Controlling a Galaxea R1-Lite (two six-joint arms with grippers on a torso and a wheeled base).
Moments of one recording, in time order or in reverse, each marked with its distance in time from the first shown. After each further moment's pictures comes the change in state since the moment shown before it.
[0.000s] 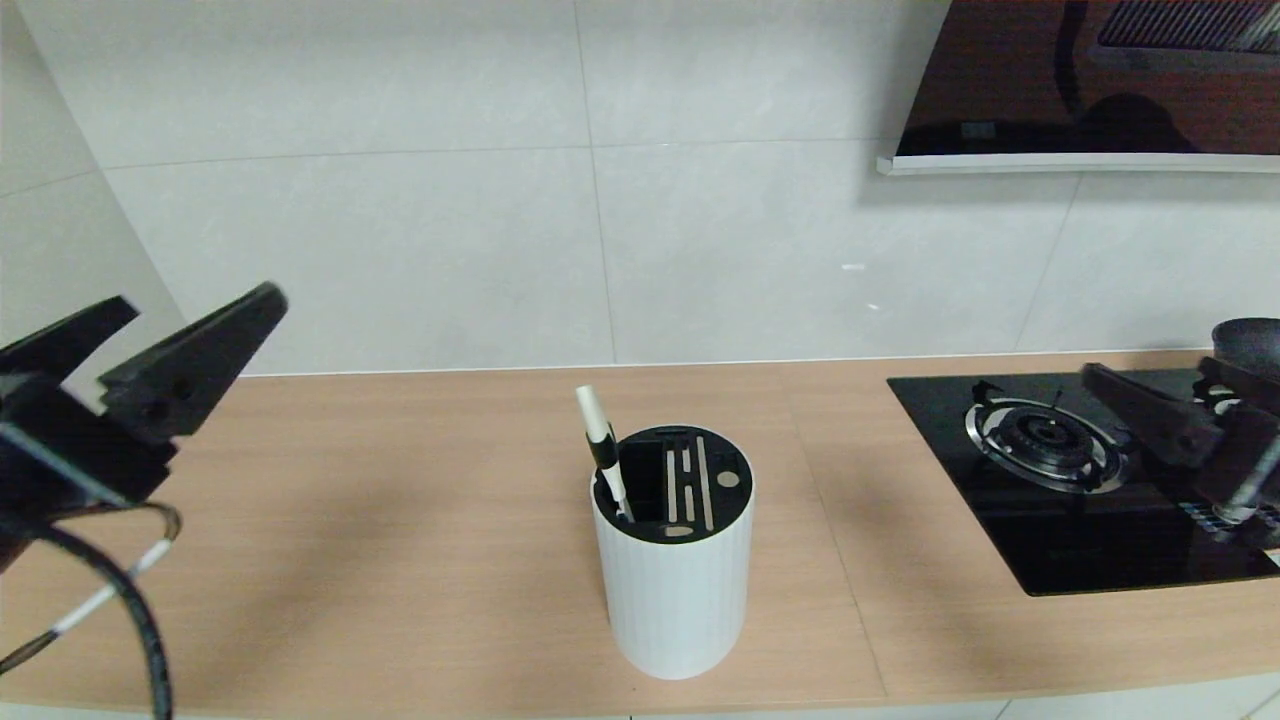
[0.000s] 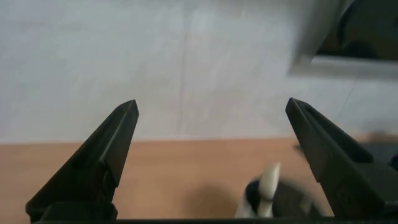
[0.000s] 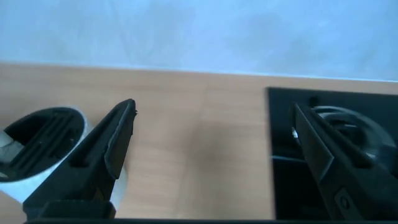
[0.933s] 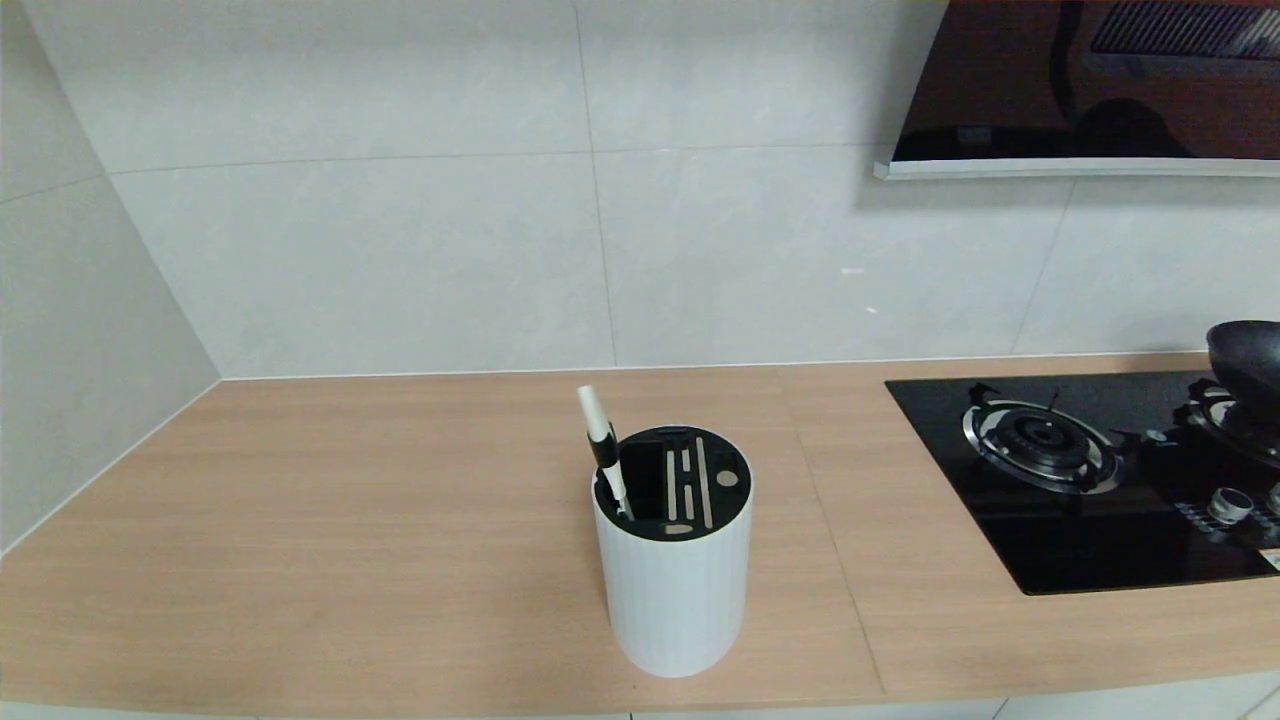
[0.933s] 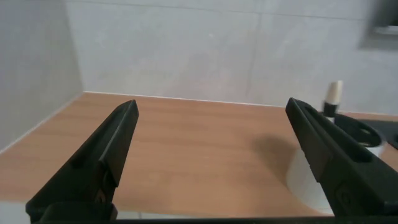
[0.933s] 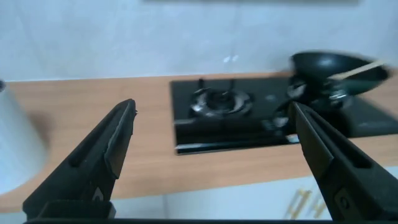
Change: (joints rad) left arm 0.465 -0.877 0.008 0.880 -0.192 0.012; right arm -0.349 -1.033 0.141 0.786 0.007 -0.135
